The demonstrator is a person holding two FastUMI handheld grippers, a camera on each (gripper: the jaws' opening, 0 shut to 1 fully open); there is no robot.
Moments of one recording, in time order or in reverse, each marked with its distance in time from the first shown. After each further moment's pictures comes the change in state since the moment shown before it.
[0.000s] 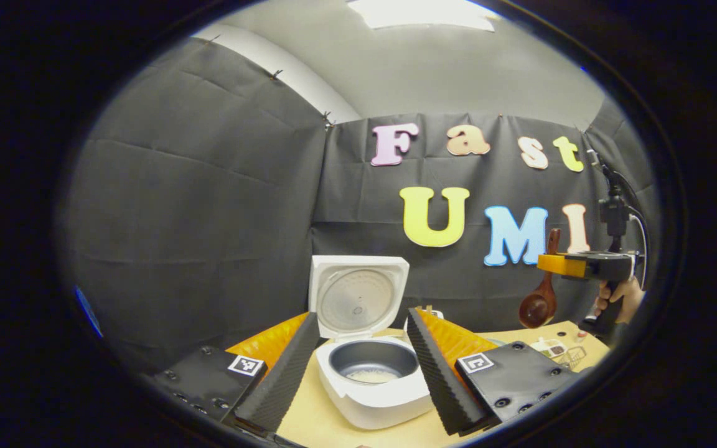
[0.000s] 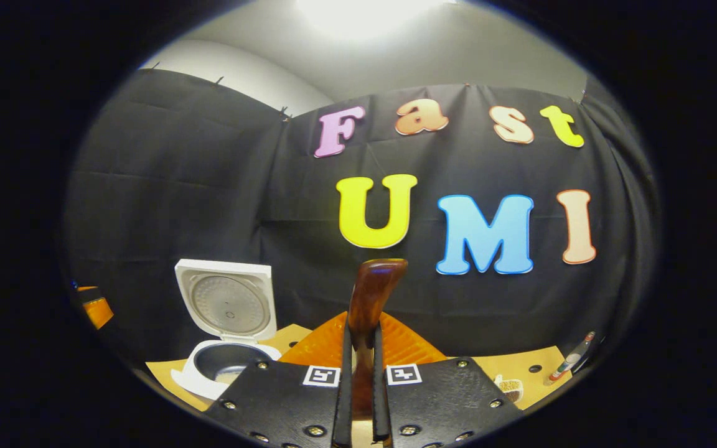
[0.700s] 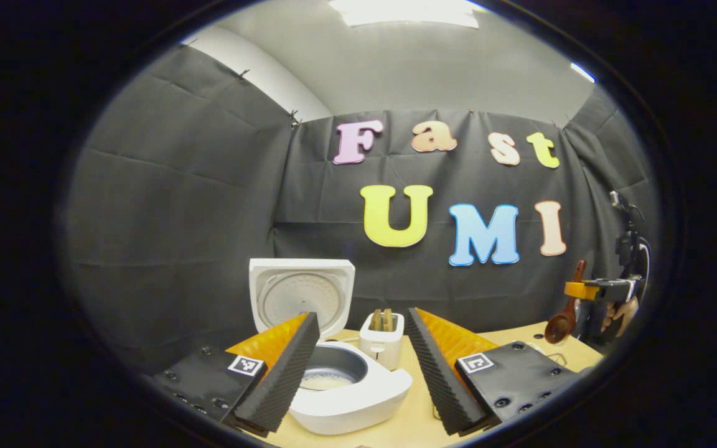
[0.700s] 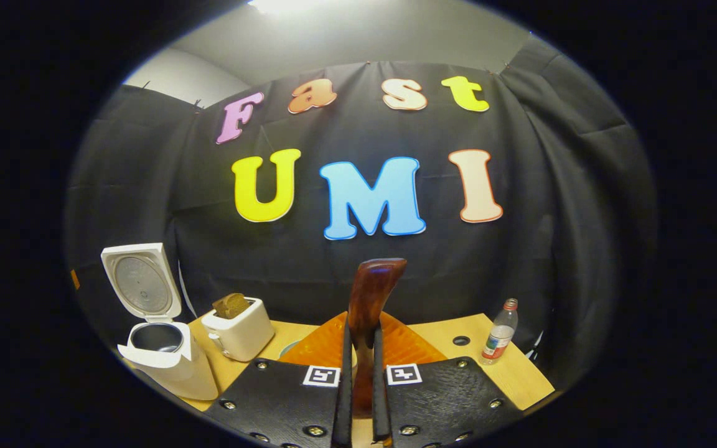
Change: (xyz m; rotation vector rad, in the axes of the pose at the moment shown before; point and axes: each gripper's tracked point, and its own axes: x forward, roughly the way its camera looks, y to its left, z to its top) left arm 0.021 -0.100 0.005 0.017 0.004 -0.111; right arm -0.067 -0.183 -0.076 0.114 0.112 -0.343
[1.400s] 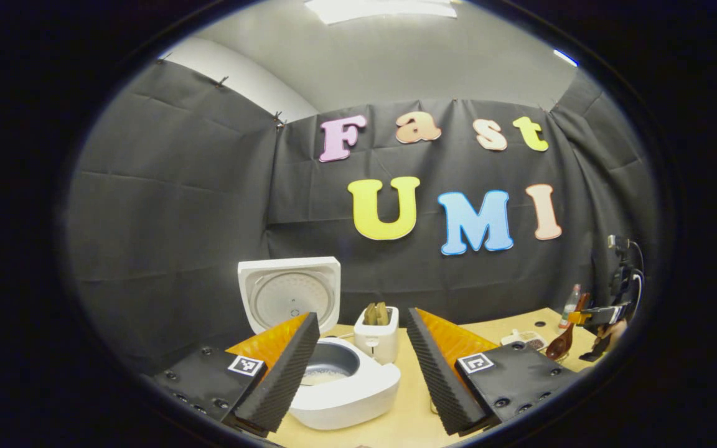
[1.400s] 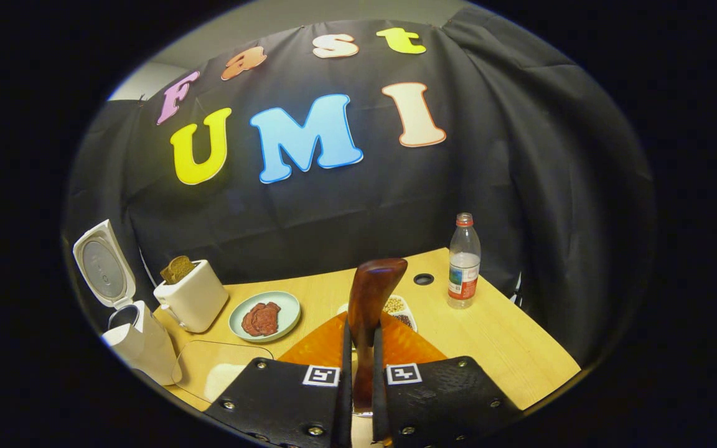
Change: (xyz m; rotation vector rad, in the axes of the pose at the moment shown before) left arm -0.009 -0.029 -0.004 0.075 0.026 0.004; right arm 0.011 -0.084 -0.123 0.136 0.227 -0.143
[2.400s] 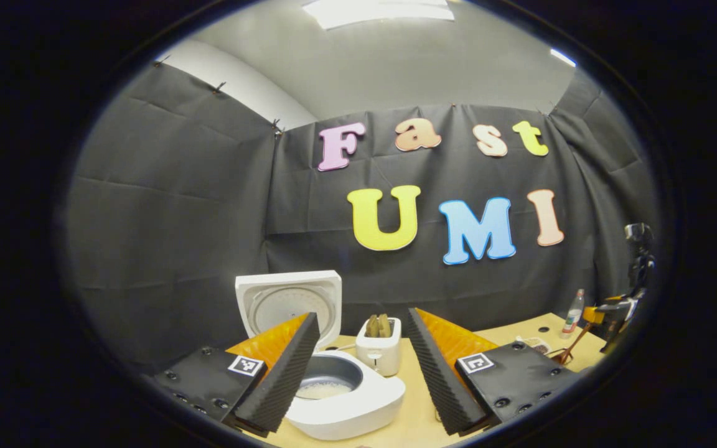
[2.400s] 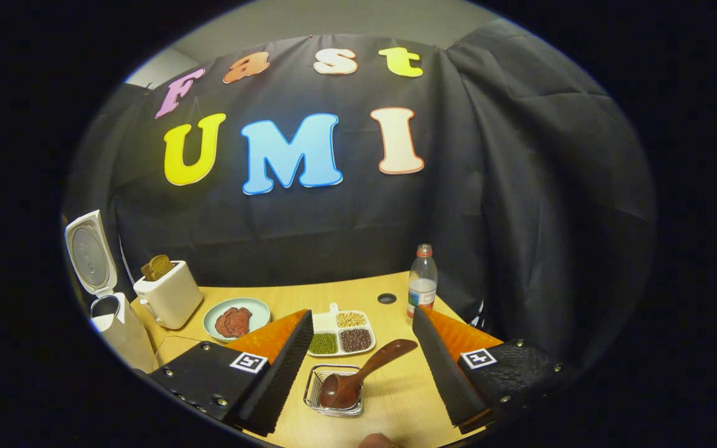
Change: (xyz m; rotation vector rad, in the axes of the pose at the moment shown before) left arm 0.028 0.006 0.021 0.013 -0.044 -0.003; right arm -0.053 -0.025 0.053 -0.113 -0.130 -0.114
